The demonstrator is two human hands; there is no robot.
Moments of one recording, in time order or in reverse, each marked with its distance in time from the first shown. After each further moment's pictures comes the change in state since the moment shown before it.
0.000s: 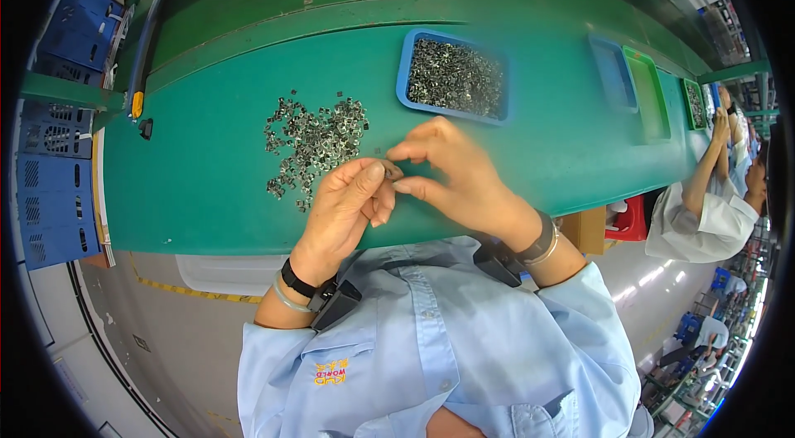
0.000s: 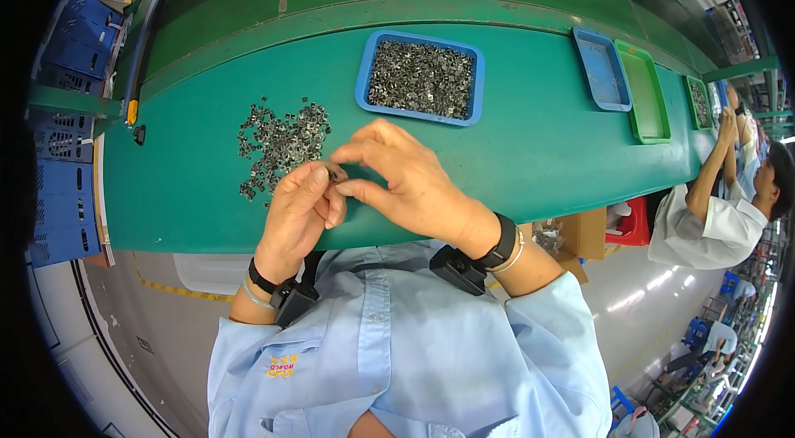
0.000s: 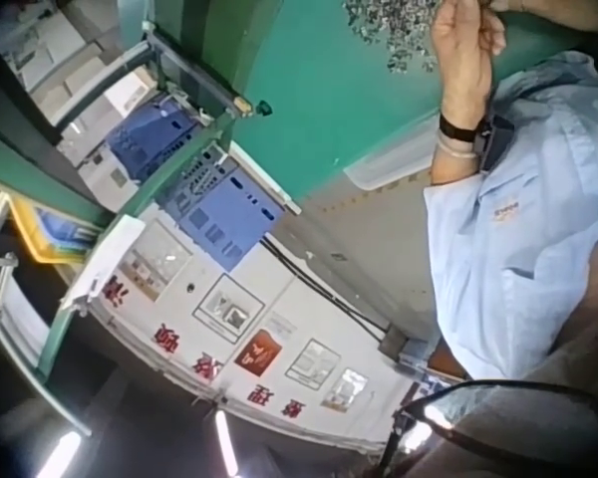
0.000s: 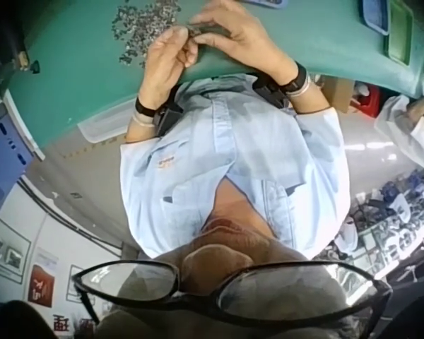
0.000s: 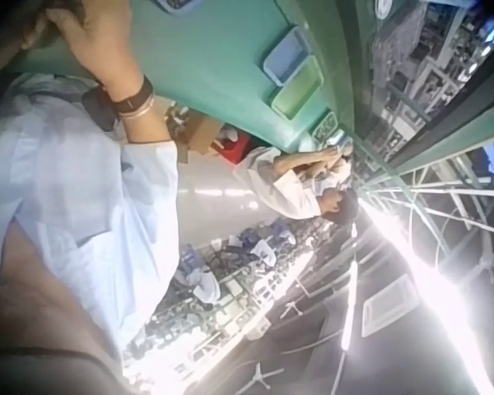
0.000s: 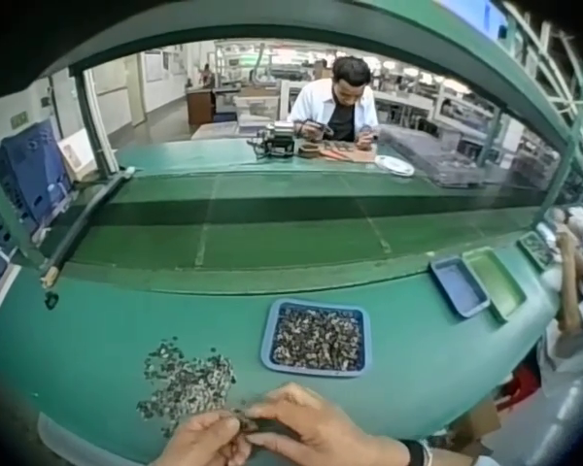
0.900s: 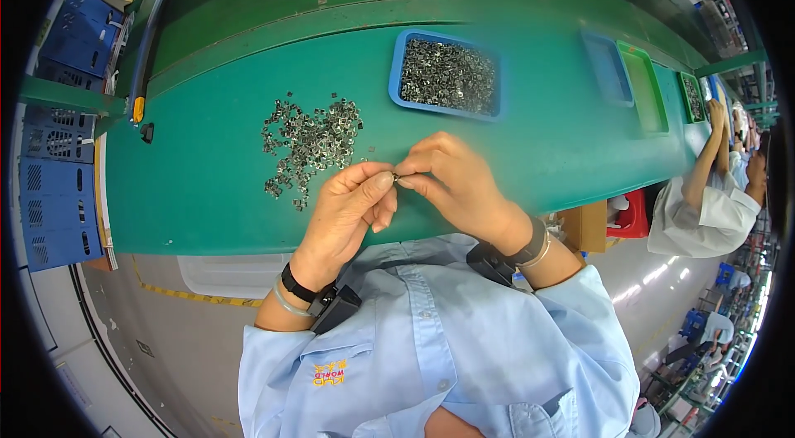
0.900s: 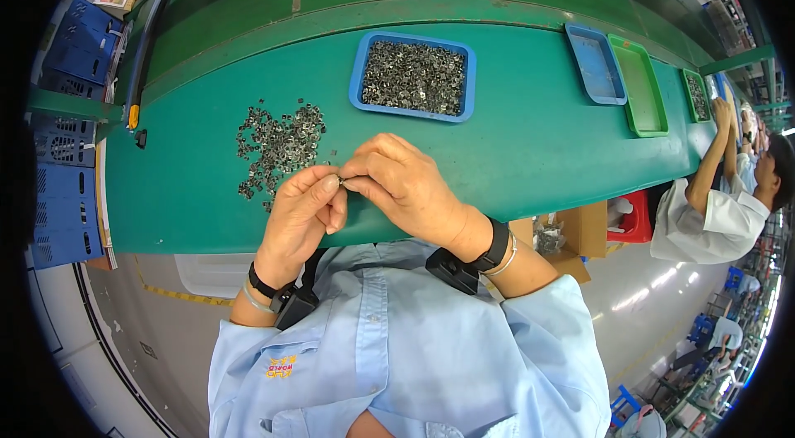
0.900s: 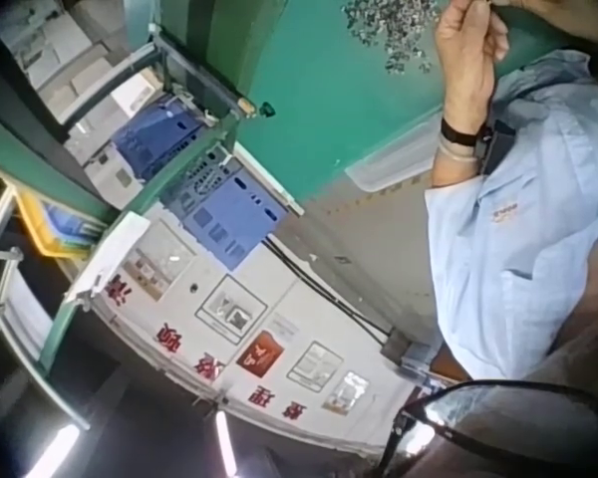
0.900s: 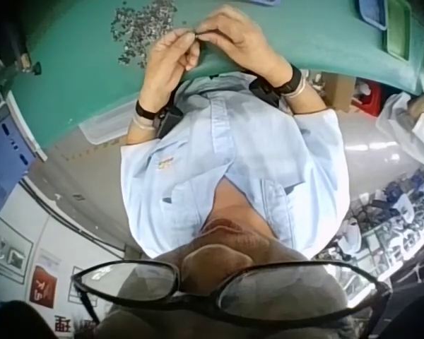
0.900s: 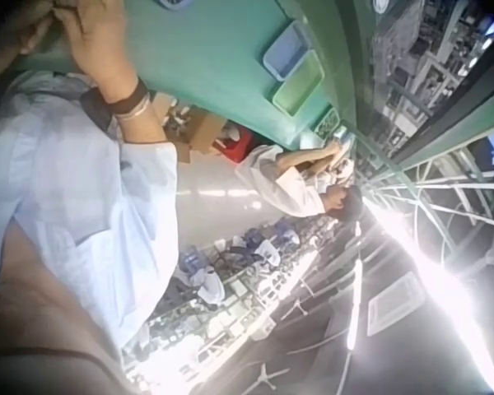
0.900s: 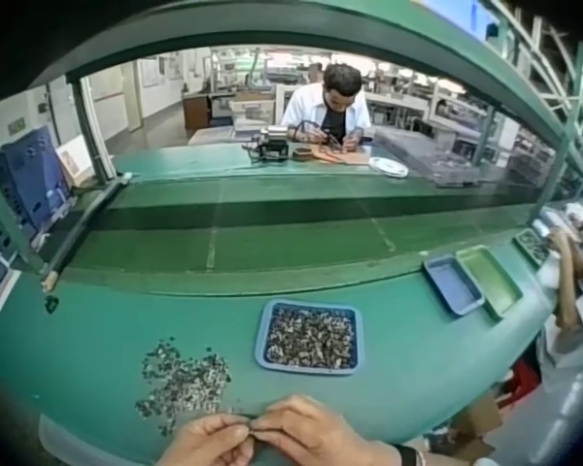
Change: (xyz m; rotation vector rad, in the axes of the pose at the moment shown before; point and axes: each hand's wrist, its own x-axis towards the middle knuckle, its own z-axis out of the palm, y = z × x) left_hand -0.007 -0.003 0.011 0.069 0.084 -0.054; right_hand -0.016 0.004 0.003 -0.172 0.084 -0.125
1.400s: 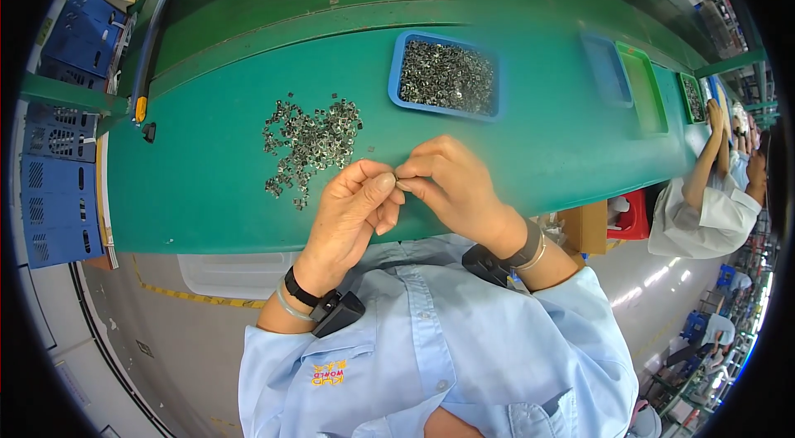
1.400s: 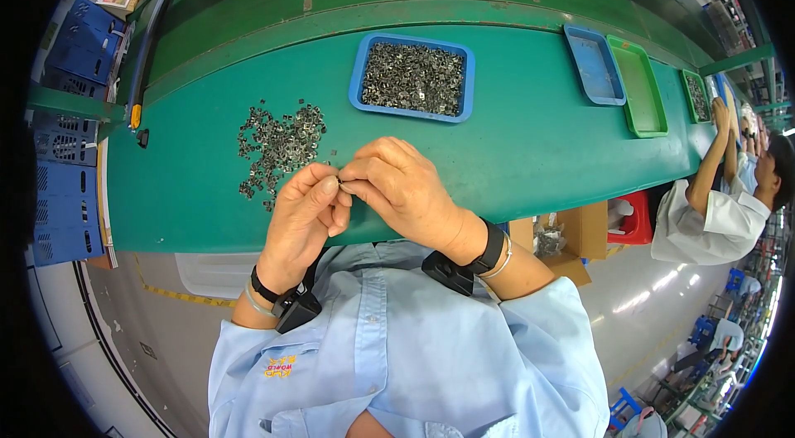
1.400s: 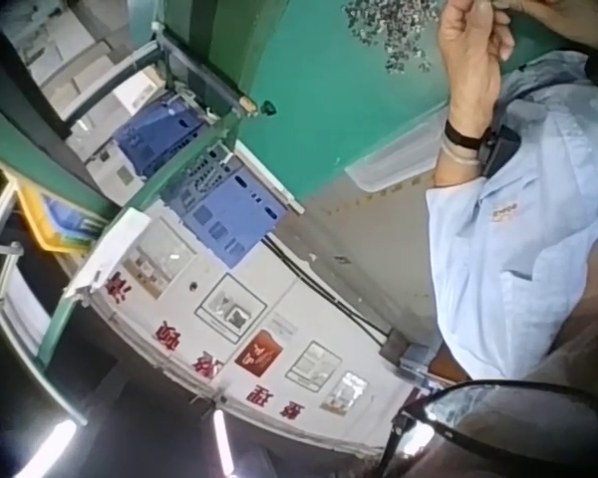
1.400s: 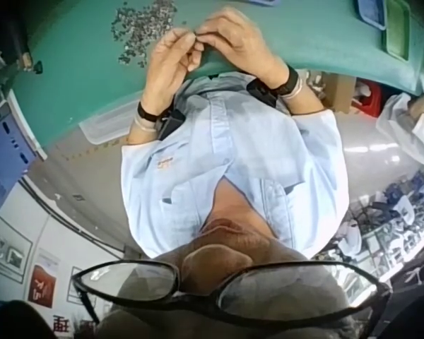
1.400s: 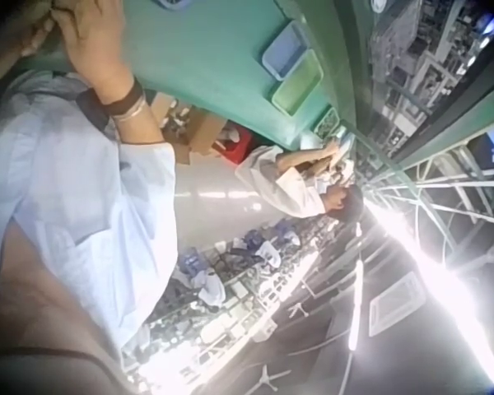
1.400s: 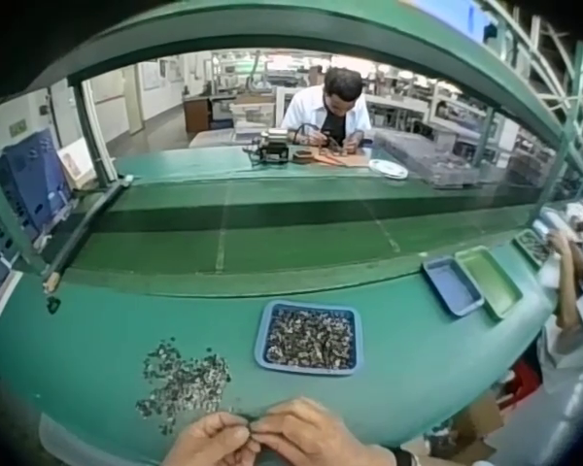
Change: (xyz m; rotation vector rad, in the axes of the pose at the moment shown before) left_hand -0.004 0.001 0.013 -0.071 0.013 0.051; right_hand -0.002 -0.003 0.004 -0.058 0.104 -0.079
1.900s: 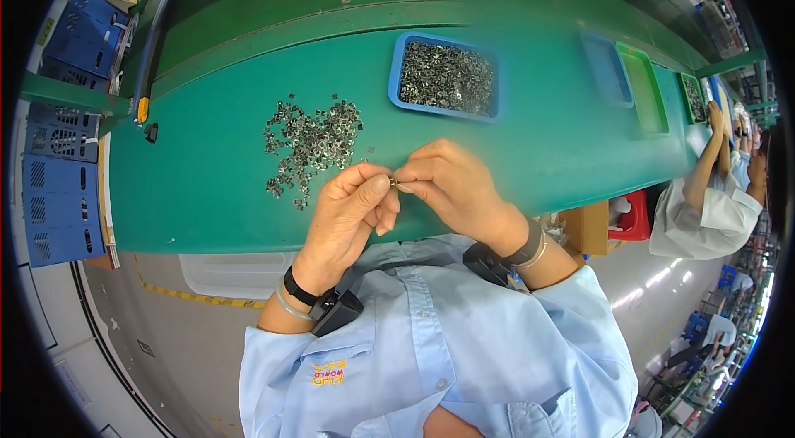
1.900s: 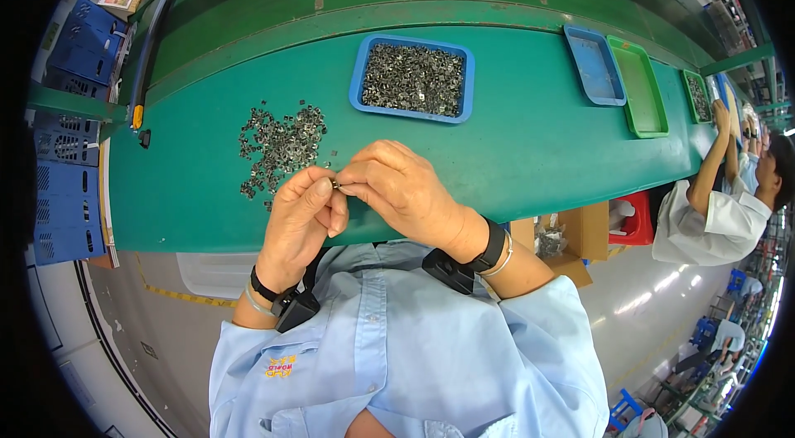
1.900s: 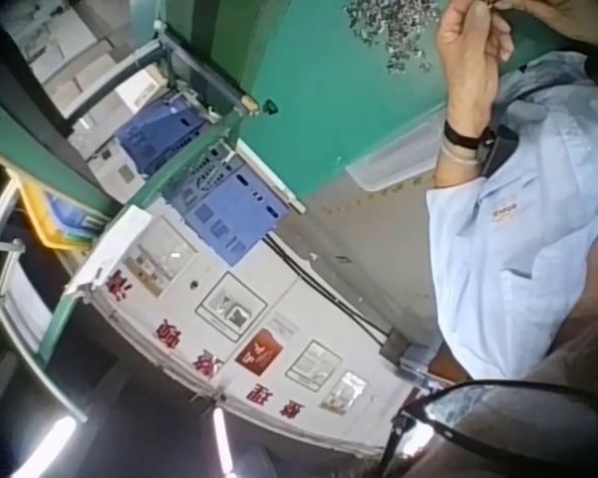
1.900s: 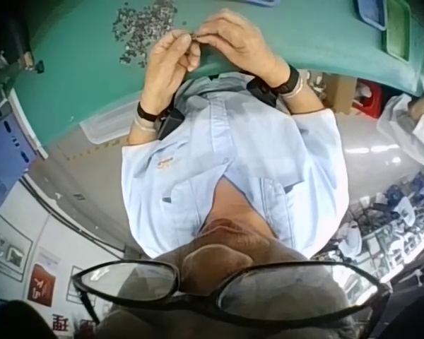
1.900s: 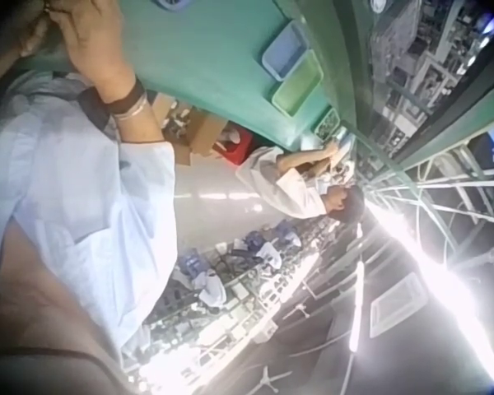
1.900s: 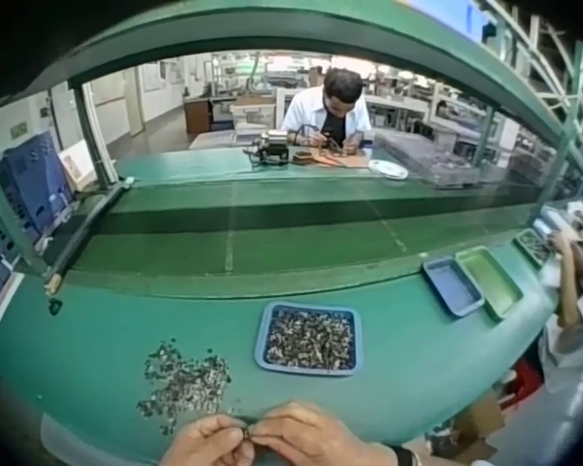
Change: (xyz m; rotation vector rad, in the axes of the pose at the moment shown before) left_hand -0.002 0.001 -0.002 -0.002 -0.036 0.028; right_hand 0.001 0.001 -0.003 0.088 -0.026 -0.032
